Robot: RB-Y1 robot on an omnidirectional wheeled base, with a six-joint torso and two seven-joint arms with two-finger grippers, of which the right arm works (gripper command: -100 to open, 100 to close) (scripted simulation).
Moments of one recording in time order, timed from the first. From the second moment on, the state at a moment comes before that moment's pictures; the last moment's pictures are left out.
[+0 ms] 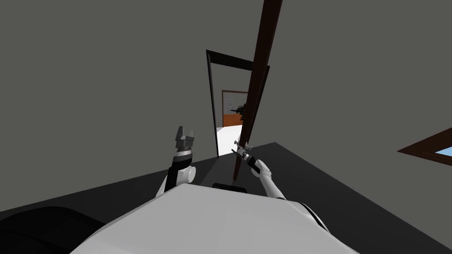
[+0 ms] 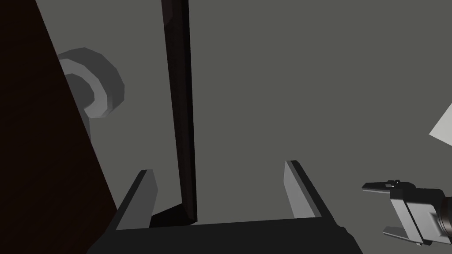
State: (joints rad) arm -0.27 -0.08 -0.09 -0.81 1.05 -1.06 0.68
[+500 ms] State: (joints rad) arm -0.28 -0.10 -0.07 -0.79 1.06 -1.10 0.64
